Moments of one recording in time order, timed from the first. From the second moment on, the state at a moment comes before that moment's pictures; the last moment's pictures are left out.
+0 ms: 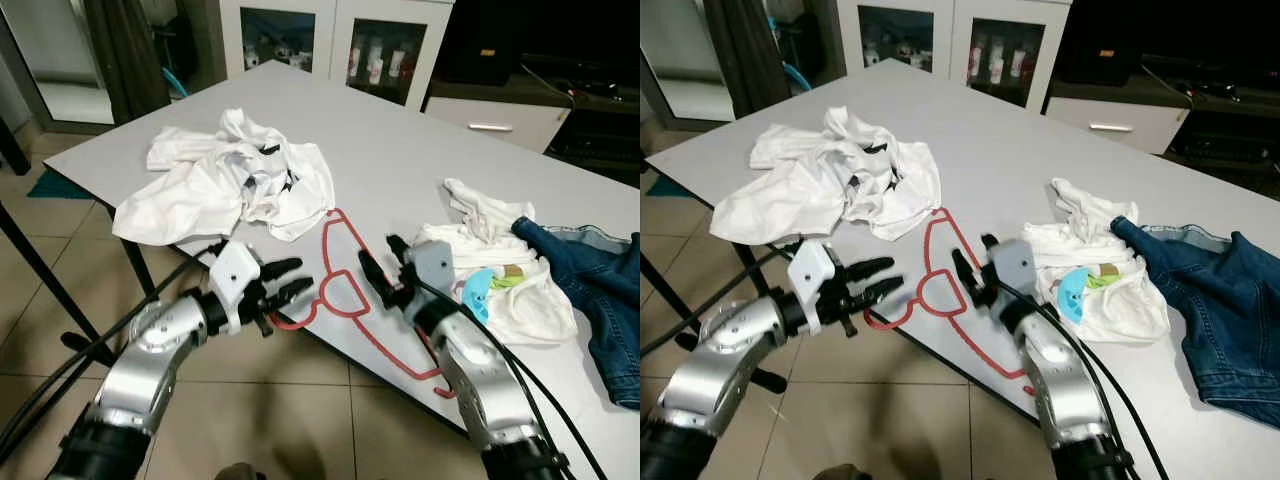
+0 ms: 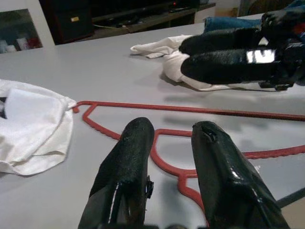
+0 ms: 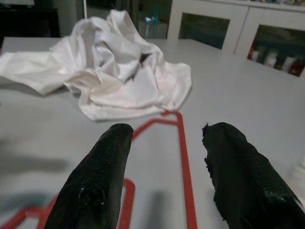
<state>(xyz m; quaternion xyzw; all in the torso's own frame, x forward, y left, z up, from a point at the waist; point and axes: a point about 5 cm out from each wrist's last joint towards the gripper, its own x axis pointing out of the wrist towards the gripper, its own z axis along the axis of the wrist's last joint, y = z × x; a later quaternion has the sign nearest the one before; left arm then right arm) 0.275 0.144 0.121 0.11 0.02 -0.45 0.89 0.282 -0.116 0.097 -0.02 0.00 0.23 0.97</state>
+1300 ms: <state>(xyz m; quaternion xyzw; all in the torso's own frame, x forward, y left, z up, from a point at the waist) 0.240 0.129 0.110 -0.03 0.03 -0.36 0.93 0.264 -0.117 0.097 -0.03 -0.01 0.22 0.98</state>
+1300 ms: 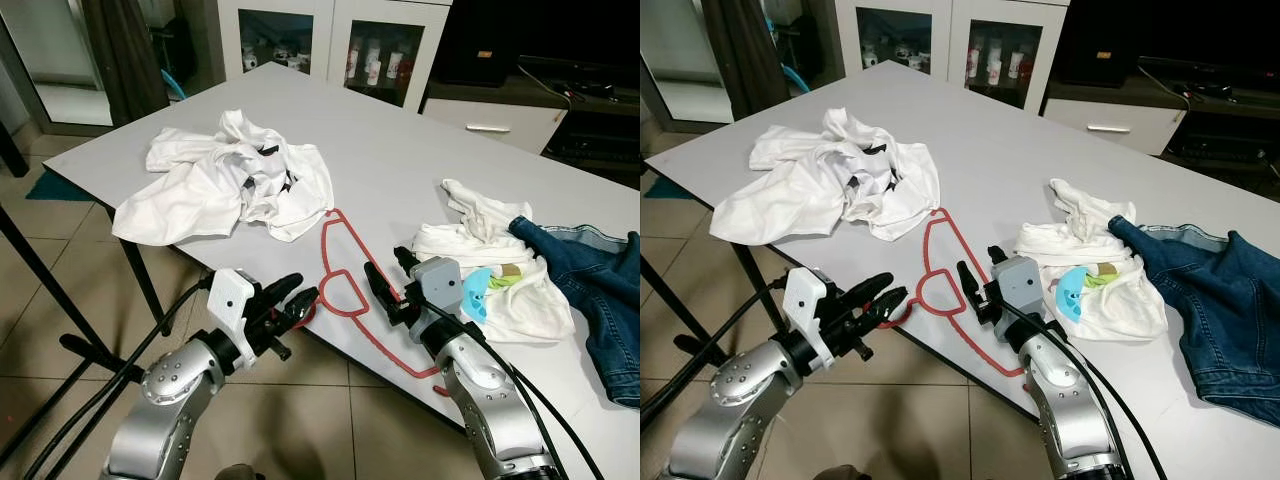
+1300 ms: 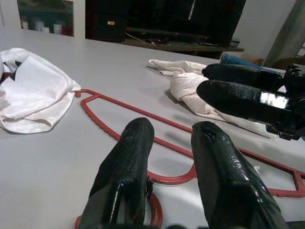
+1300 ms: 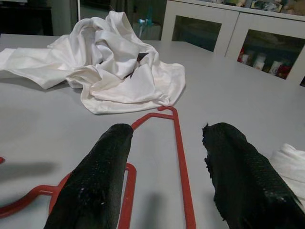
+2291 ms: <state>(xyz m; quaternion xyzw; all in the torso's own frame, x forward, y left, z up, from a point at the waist) 0.248 0.128 0.118 -0.02 0.02 -0.36 0.93 0.264 -0.116 0.097 -0.04 -0.01 0.22 0.98</state>
